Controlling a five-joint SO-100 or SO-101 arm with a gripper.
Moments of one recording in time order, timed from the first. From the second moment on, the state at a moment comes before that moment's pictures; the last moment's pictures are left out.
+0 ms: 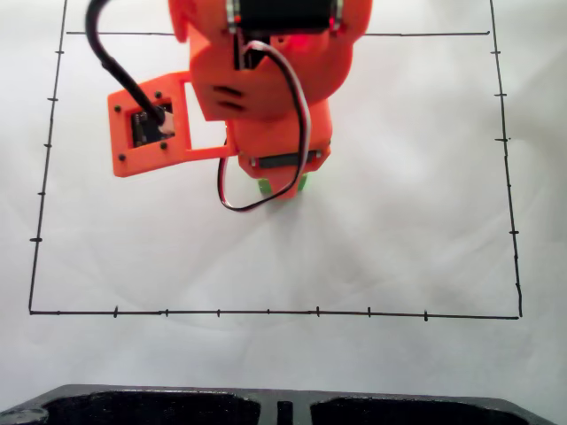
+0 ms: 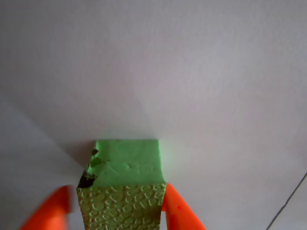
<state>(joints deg) -4.7 95.9 115.8 61.5 7.9</state>
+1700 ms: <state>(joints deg) 4.3 174.4 156.2 63.4 -6.9</state>
